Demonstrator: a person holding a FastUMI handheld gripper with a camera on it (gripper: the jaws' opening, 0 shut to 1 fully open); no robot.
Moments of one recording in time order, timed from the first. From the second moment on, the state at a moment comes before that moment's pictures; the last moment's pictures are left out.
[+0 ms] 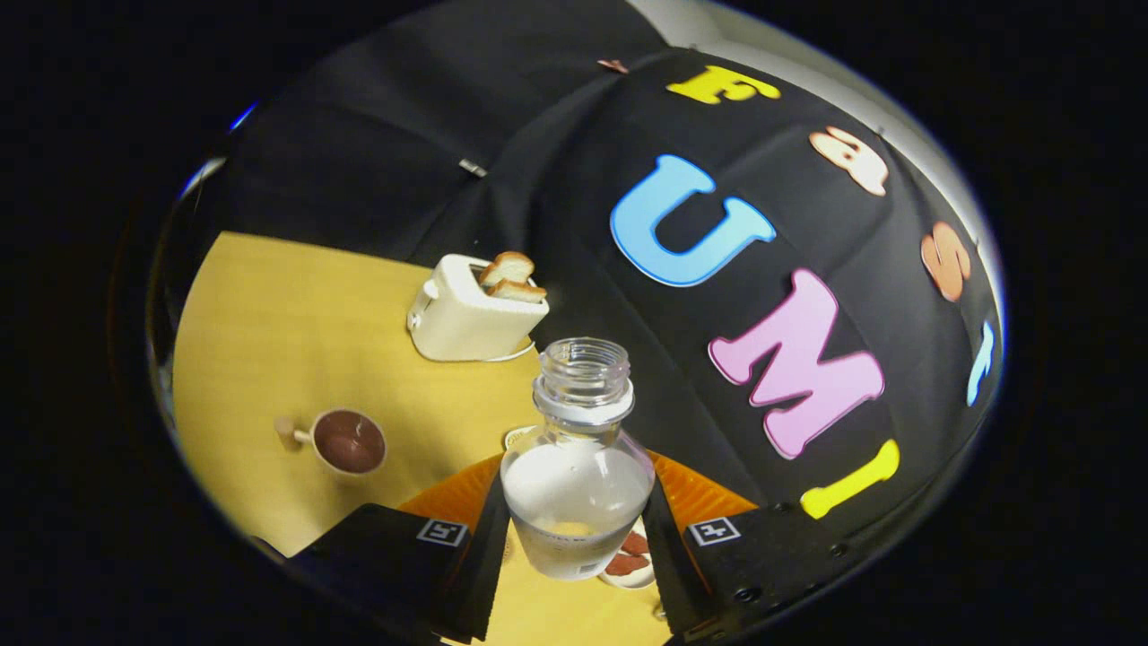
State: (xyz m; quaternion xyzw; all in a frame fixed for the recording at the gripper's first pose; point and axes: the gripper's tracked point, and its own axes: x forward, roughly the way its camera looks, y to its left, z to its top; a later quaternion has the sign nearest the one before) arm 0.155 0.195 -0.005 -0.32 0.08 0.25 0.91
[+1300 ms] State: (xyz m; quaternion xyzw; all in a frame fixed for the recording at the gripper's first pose) arm 0.241 0.149 -0.157 -0.03 0.10 0.20 0.97
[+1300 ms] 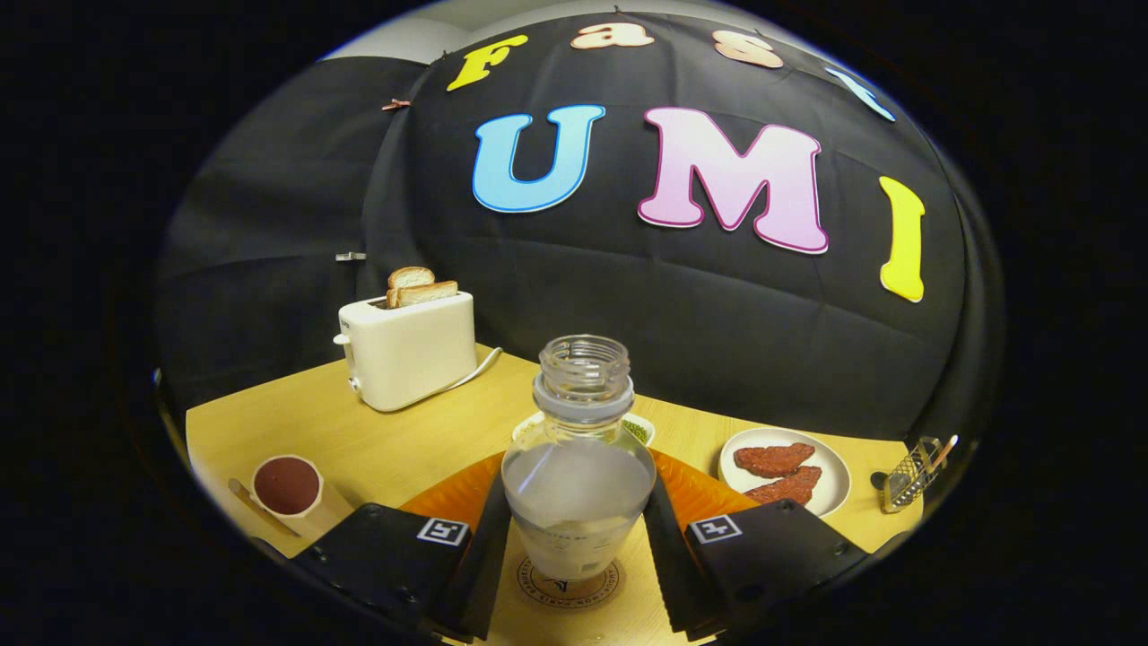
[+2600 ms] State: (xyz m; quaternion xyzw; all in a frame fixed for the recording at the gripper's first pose) arm 0.173 0.118 -0.118 -0.01 0.12 0.20 0.97
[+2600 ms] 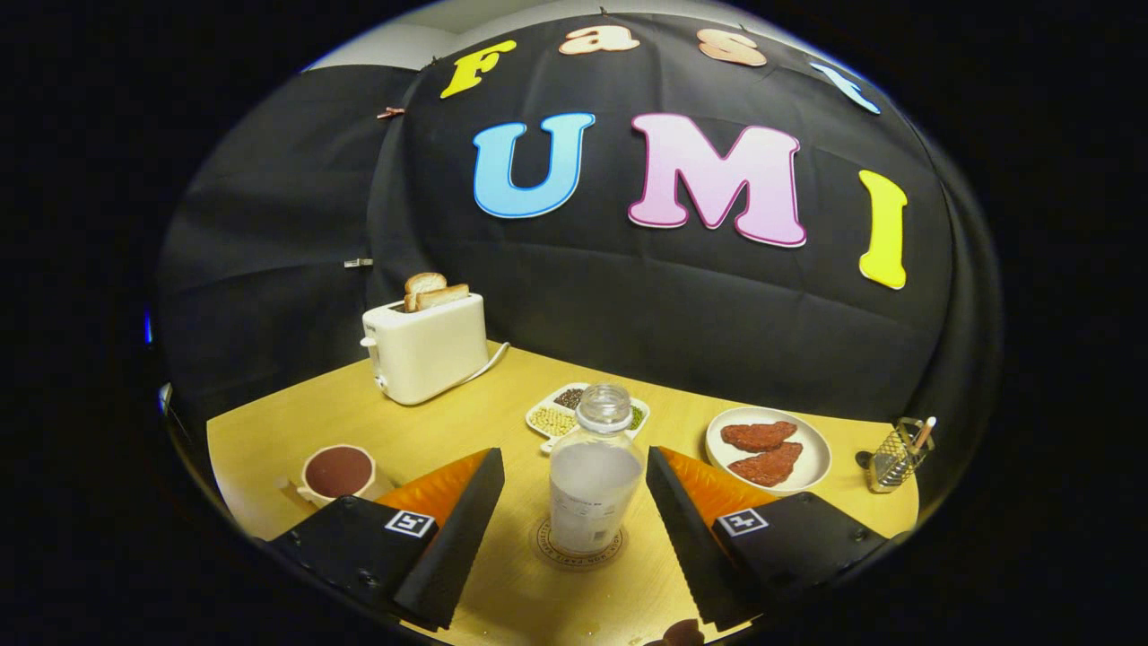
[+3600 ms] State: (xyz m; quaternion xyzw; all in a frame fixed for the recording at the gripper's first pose) arm 0.025 -0.092 0.046 0.04 0.04 -0.09 0.99
